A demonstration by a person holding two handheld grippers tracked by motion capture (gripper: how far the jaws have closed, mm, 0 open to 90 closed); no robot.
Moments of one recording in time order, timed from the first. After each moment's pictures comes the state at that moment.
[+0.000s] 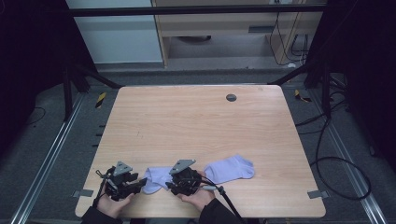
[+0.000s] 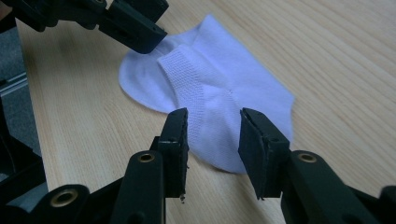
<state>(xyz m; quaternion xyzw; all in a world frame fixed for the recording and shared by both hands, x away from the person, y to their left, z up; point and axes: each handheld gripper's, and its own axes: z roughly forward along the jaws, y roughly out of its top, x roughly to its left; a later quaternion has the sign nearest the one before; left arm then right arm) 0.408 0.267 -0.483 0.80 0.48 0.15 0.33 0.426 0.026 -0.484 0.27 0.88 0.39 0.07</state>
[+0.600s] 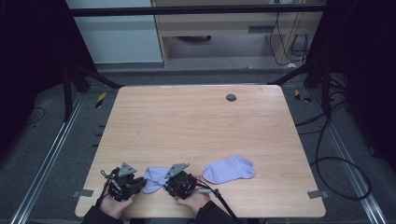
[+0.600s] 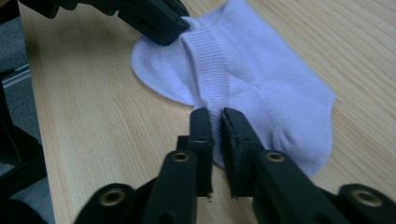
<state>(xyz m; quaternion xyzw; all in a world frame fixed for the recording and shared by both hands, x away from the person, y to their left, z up) 0.409 0.260 -0.488 0.81 0.47 0.14 0.31 0.423 0.039 -0.498 0.26 0.89 0.38 0.06</state>
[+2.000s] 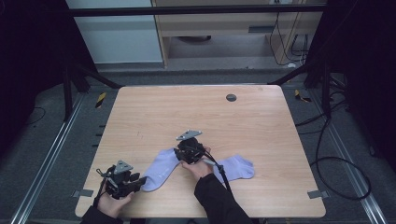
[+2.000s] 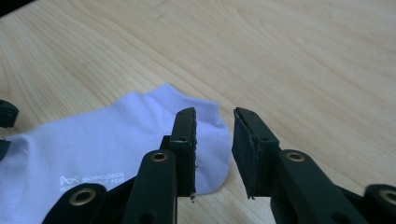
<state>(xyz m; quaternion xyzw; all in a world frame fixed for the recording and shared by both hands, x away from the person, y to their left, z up) 0.412 0.266 -0.483 0.80 0.49 0.15 0.32 0.509 0.017 -0.468 0.38 0.82 0.39 0.14</state>
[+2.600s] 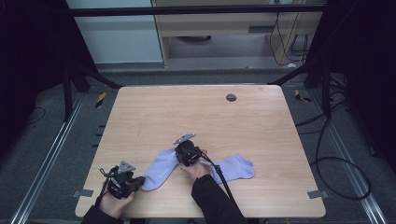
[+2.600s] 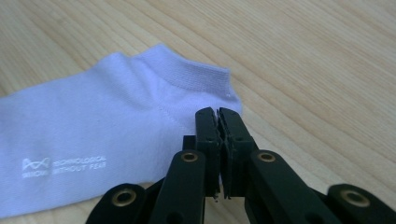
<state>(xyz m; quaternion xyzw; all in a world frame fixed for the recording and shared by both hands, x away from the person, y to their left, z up) 0.414 0.262 -0.485 0.81 0.49 0.13 0.30 0.516 0.028 -0.493 0.38 0.85 0.35 0.12</state>
